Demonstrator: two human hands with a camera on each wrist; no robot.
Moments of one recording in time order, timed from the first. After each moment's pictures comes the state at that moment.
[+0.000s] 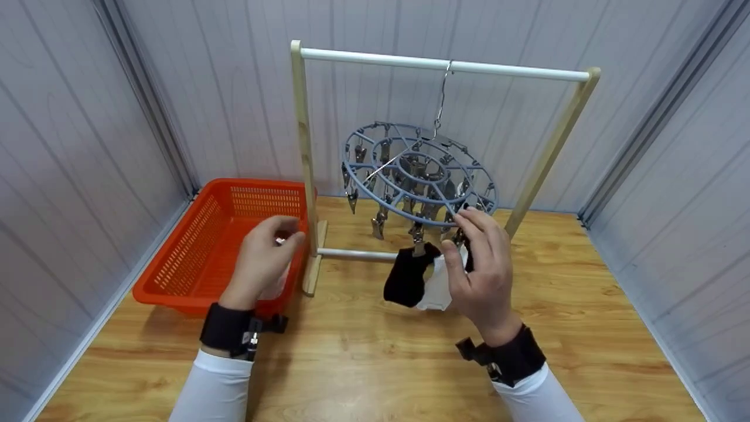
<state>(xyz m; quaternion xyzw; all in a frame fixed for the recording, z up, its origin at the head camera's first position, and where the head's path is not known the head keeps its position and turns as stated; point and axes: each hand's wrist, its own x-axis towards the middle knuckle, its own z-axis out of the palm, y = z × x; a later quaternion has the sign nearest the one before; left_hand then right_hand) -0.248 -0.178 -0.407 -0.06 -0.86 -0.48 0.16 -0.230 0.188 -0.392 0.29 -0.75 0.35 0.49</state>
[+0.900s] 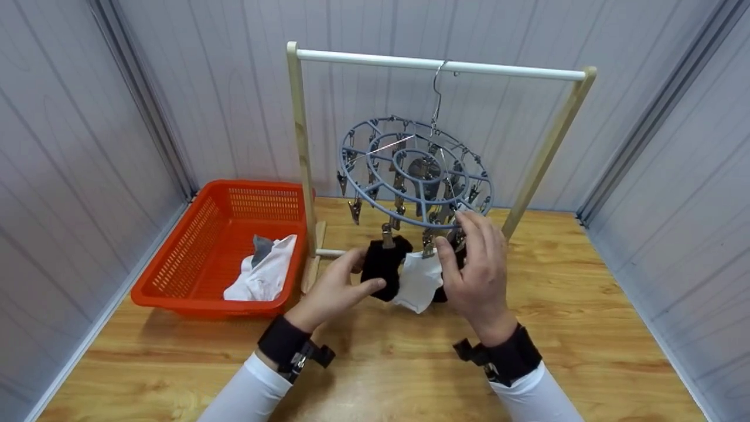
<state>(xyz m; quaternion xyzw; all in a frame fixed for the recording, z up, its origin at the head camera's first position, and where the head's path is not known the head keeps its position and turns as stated) -0.242 -0.083 -0.449 -0.21 -0.82 -0.54 0.04 -0.235 0.181 -0.401 0.23 -0.80 0.32 0.46</state>
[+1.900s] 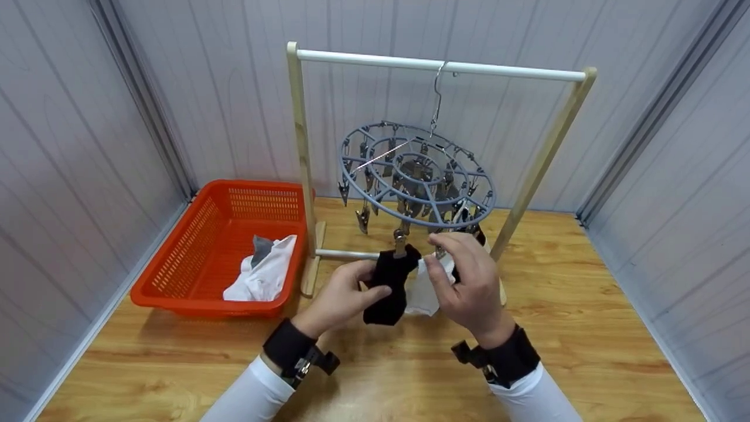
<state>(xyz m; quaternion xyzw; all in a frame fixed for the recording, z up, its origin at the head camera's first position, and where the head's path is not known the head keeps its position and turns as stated) -0.234 -0.072 -0.450 -0.24 -0.81 -0.54 0.04 -0.230 0.174 -0.398 0.38 -0.71 0.34 0.49</state>
